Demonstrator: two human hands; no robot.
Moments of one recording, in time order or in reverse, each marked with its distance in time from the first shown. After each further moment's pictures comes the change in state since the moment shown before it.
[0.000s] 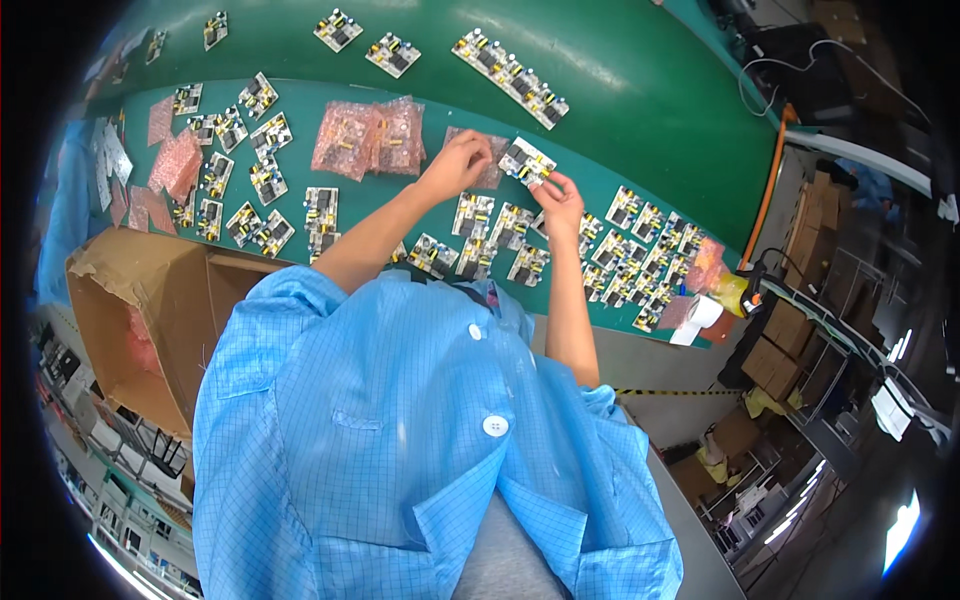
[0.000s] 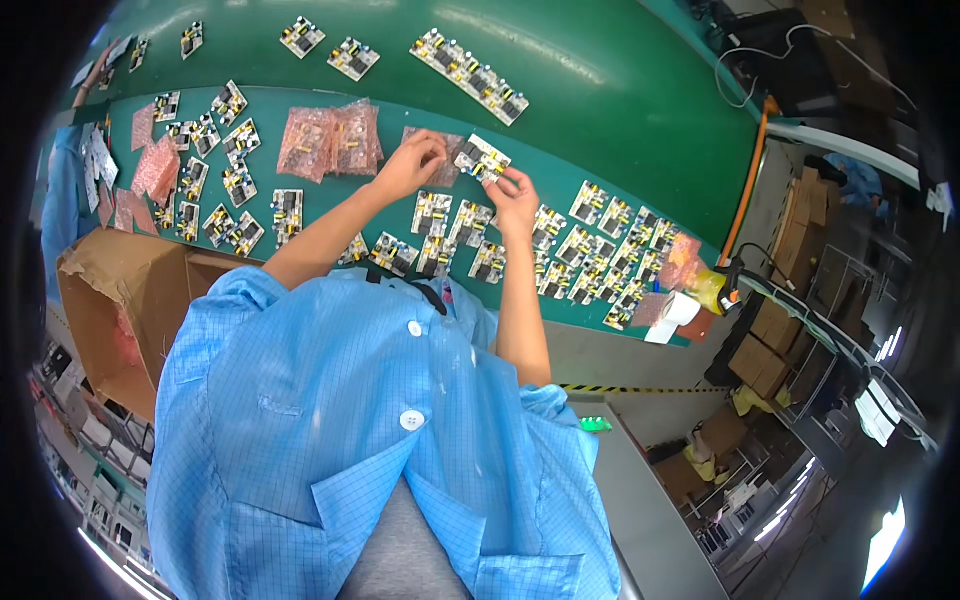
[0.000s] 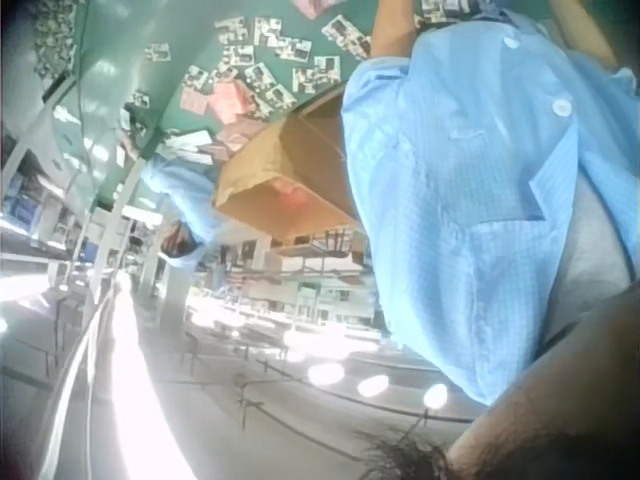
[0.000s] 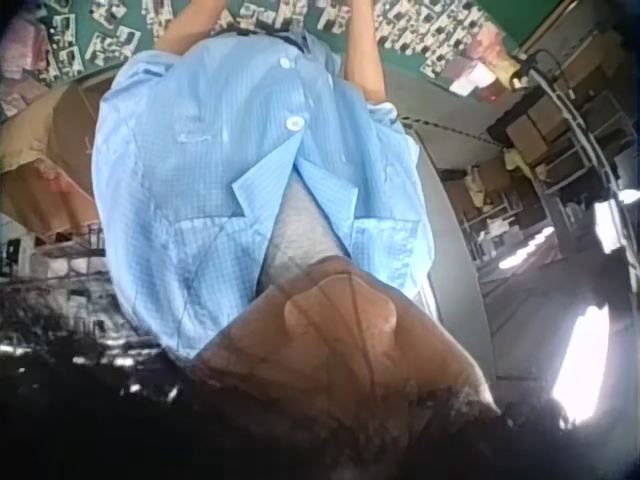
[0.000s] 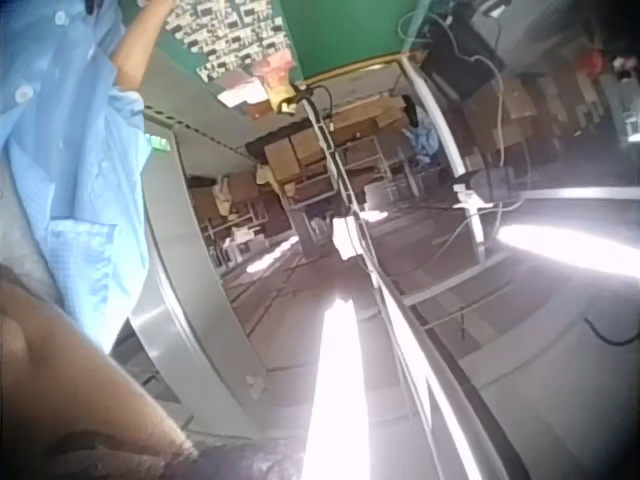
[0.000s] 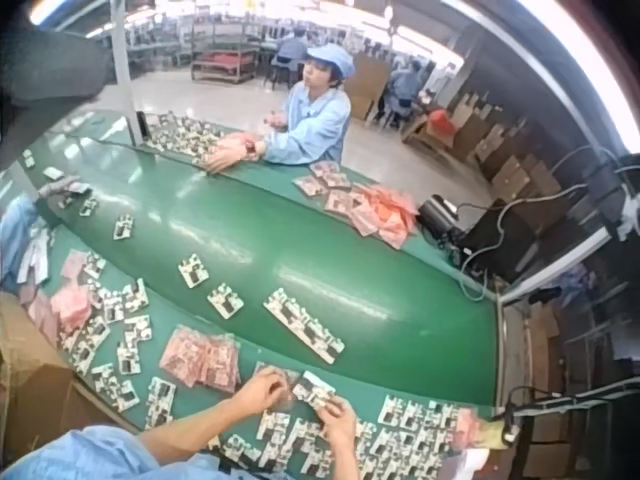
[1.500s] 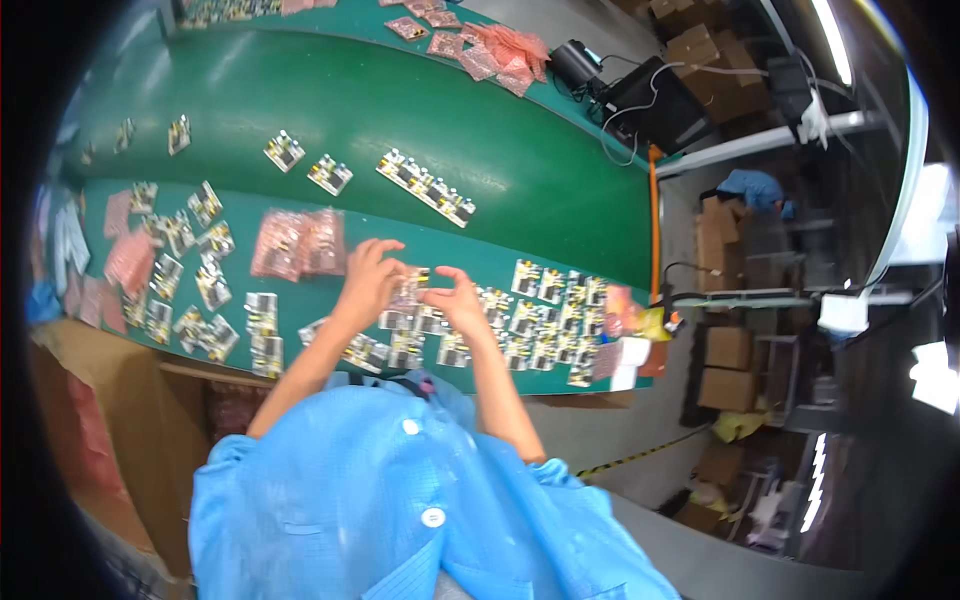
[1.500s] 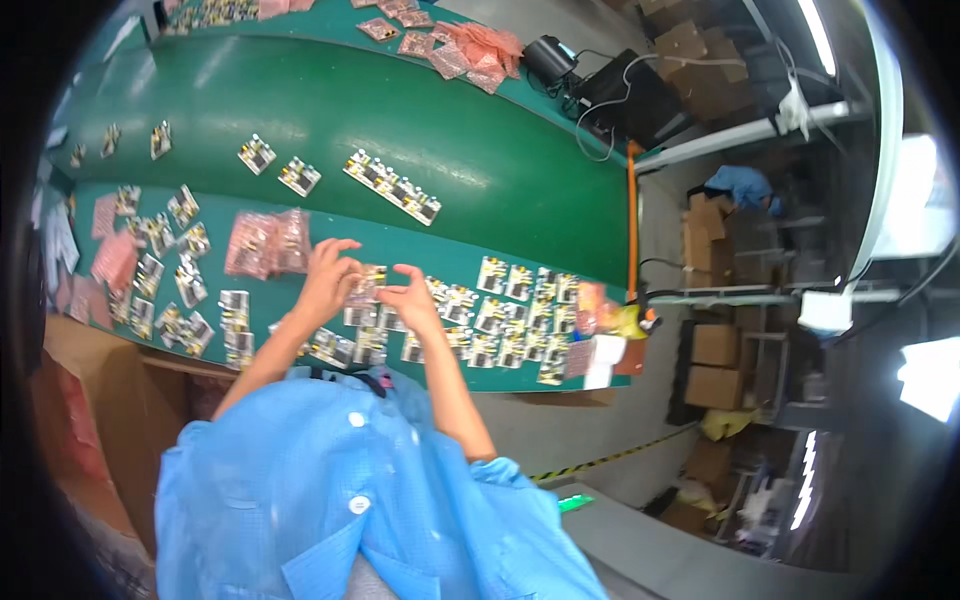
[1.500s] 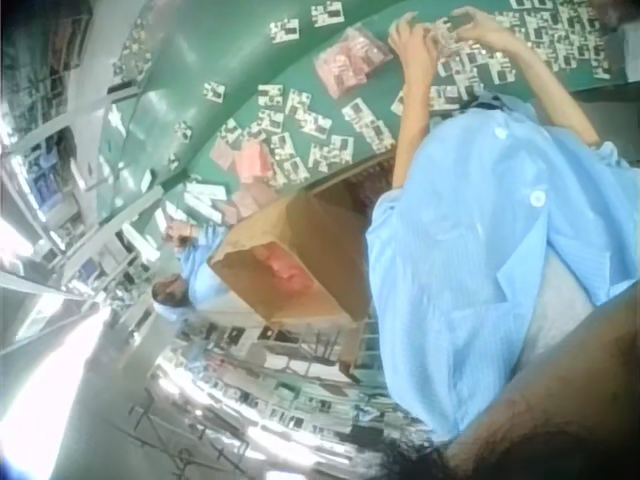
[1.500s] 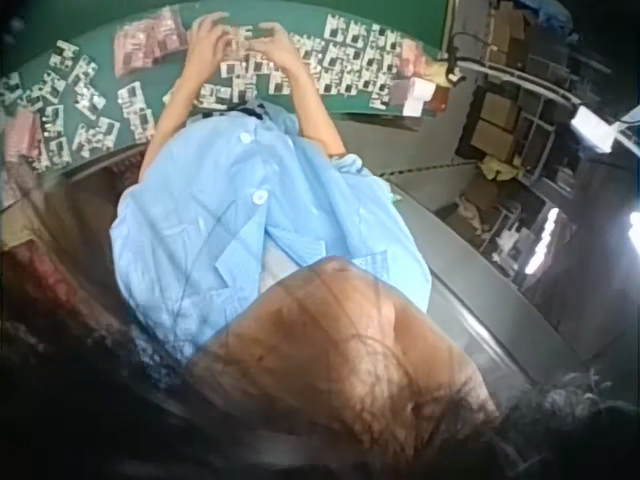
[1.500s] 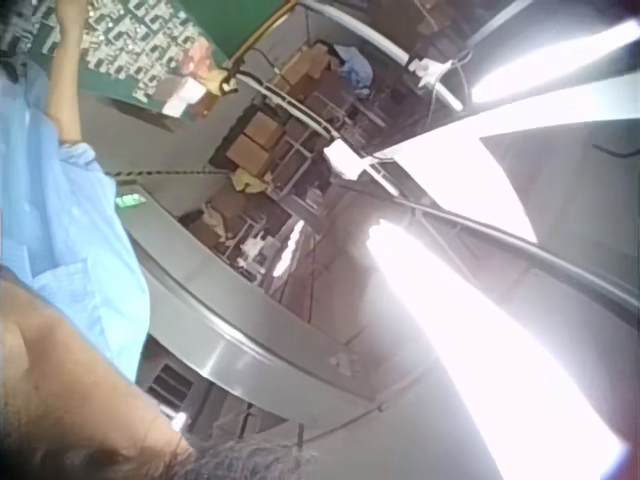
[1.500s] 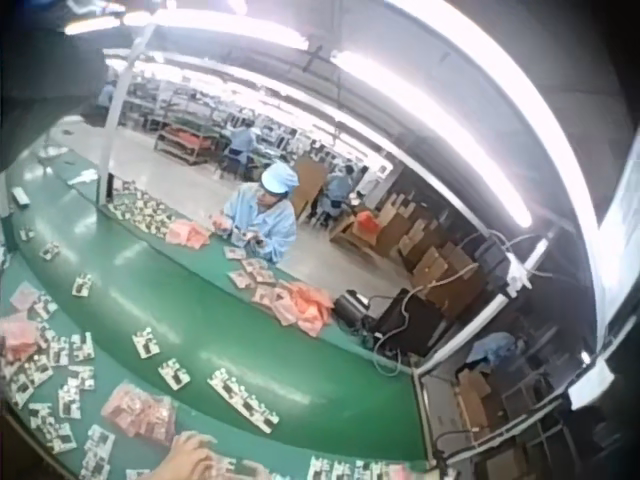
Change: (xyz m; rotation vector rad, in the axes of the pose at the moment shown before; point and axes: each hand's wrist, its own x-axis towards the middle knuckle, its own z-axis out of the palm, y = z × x) left_hand -0.051 0.107 -0.035 0.345 0.151 0.219; right_hand -0.083 -0.057 0.026 -0.112 -0.304 -0.005
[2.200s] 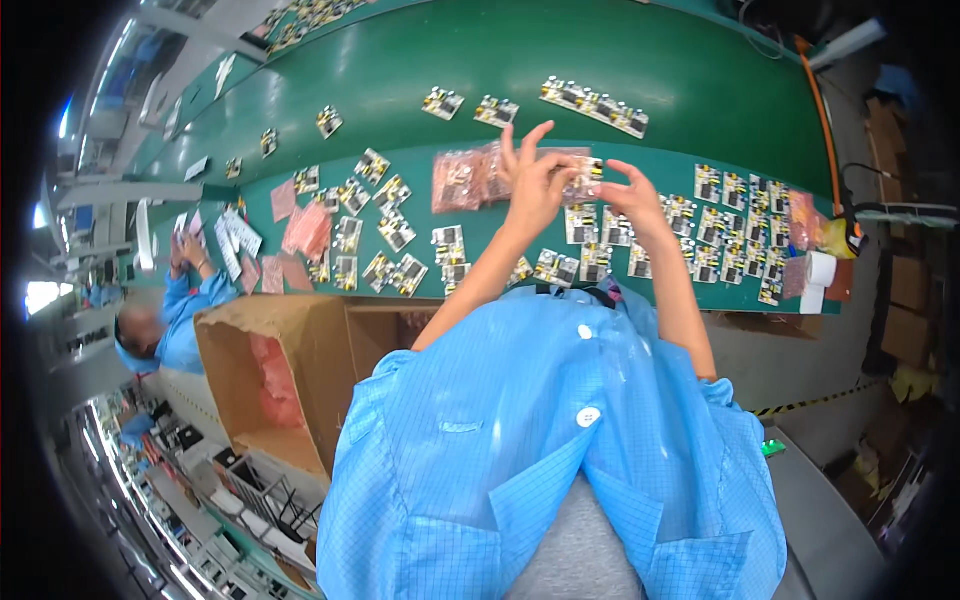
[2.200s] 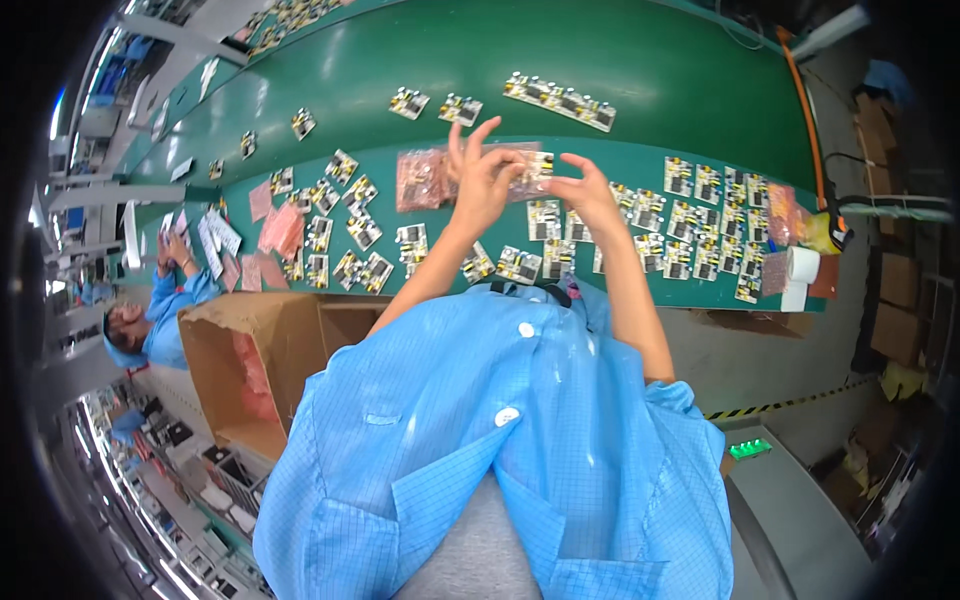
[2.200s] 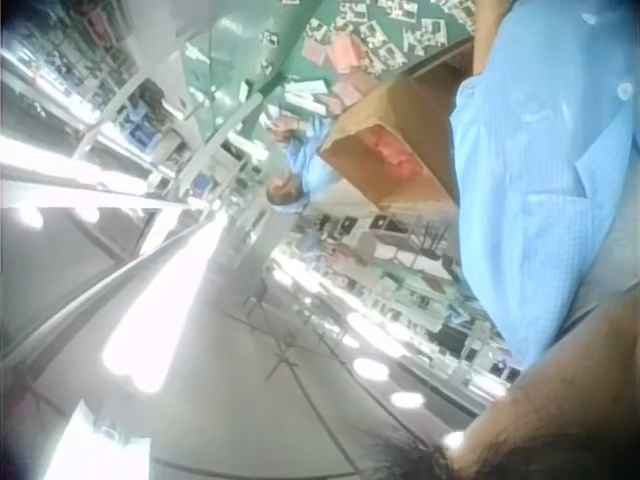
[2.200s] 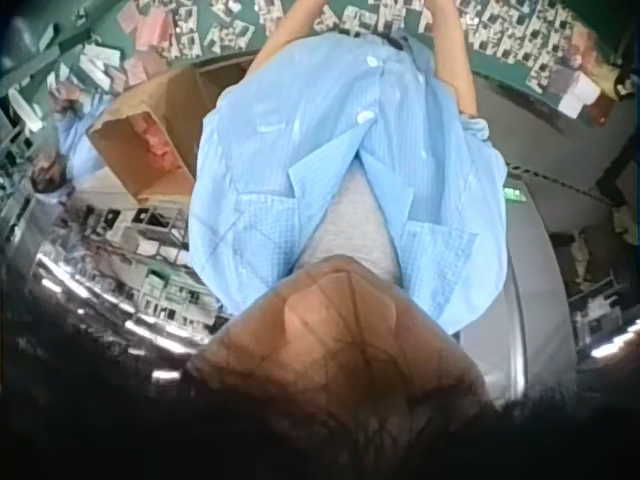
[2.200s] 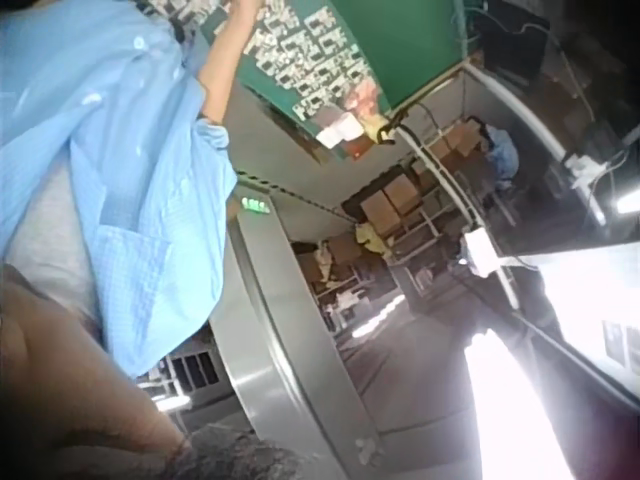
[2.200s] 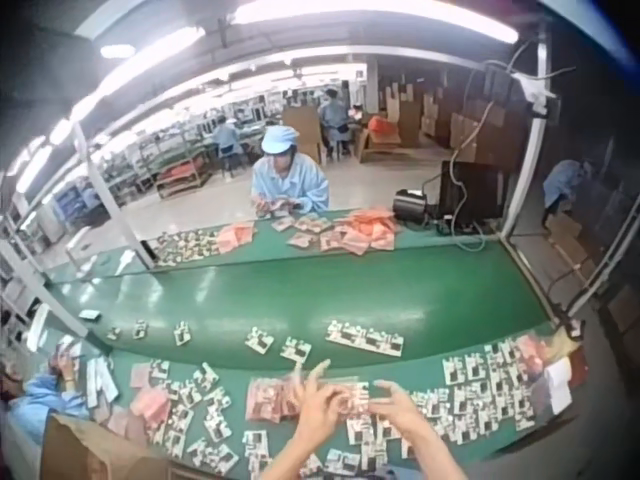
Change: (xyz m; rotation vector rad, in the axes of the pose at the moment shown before) left_hand 0.023 0.037 -0.025 0.066 0.108 -0.063; right_hand -0.016 -0.027 0.007 0.160 0.044 -0.107
